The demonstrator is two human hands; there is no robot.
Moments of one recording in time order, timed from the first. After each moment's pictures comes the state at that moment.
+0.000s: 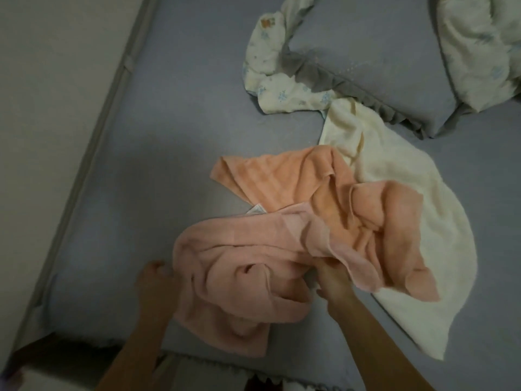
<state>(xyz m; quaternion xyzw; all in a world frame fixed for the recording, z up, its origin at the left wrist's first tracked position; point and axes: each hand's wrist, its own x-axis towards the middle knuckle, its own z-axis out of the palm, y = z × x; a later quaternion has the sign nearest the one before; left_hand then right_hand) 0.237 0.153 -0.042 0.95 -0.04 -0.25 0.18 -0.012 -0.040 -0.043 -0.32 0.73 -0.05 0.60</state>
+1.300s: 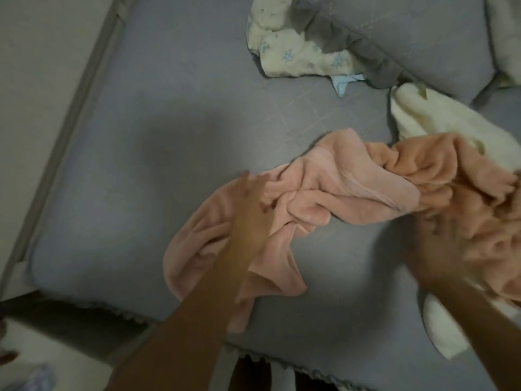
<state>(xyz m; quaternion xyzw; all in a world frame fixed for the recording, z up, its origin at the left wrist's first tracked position) 0.135 -0.002 -0.063 0.86 -0.32 -0.32 0.25 -0.165 -0.158 -0.082 -0.82 0.54 0.13 0.10</state>
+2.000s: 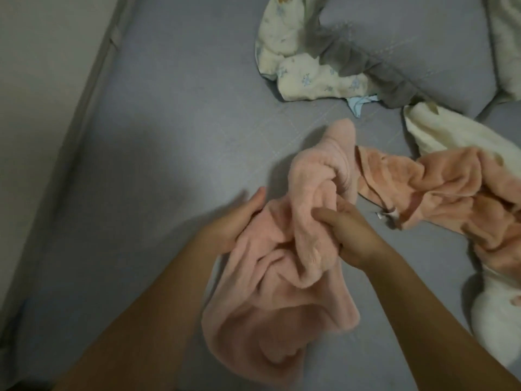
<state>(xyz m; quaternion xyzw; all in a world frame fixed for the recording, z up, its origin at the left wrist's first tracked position) 0.276 0.003 -0.093 0.59 -0.07 -0.74 0.31 0.084 -0.093 -0.049 -0.41 0.55 -0.11 0.72</state>
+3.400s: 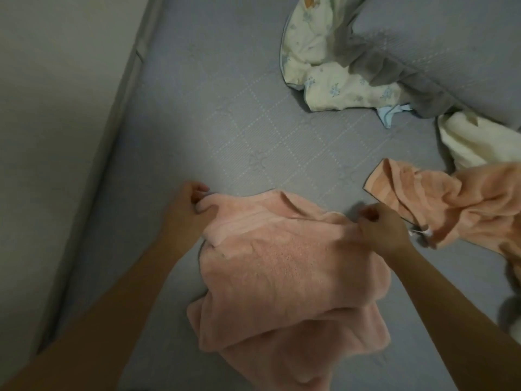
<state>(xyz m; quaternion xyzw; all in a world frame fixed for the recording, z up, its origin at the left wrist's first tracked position) 0.402 0.052 -0.107 0.82 -0.25 -0.36 0.37 0.081 -0.132 -0.094 -0.65 0.66 -0.02 0.38</state>
